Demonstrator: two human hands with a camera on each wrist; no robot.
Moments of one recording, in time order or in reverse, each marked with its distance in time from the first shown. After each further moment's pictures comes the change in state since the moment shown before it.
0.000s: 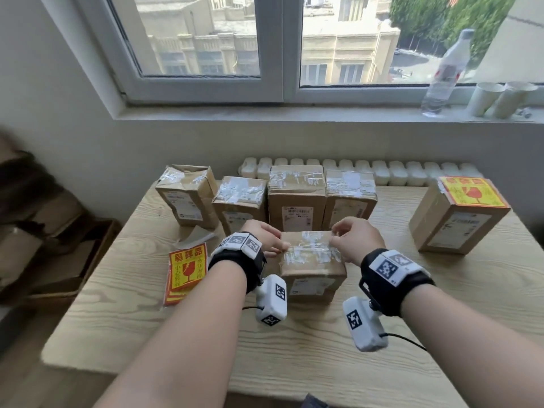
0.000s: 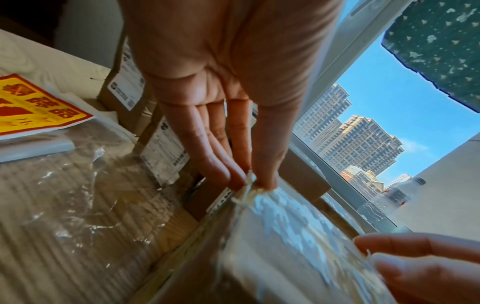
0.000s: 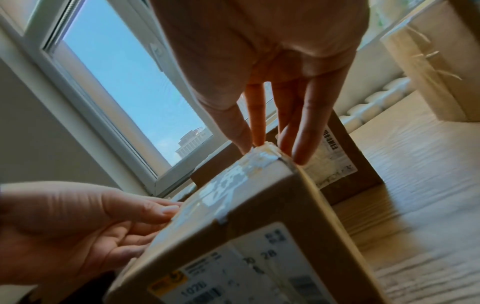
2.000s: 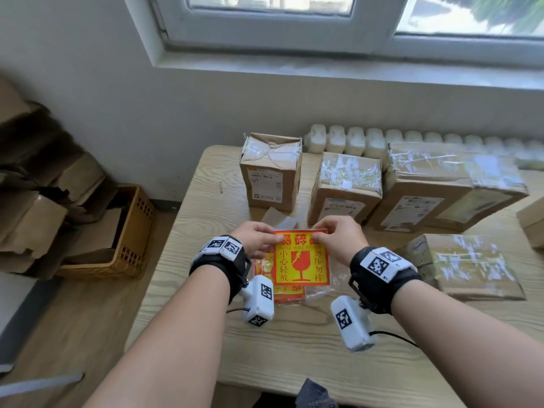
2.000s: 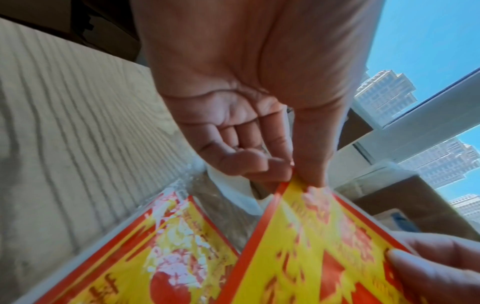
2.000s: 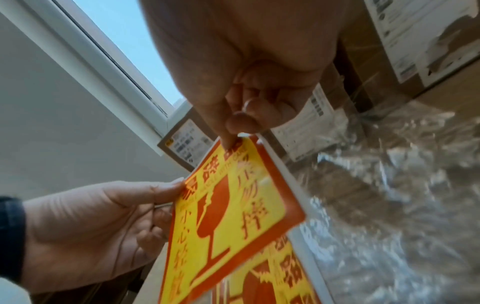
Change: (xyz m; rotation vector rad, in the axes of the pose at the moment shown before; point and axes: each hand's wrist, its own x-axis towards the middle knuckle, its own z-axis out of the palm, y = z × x) left_hand 0.082 -0.116 -0.226 -0.003 -0.176 -0.058; right_hand 0.000 -0.165 0.209 0.094 -0.173 -0.110
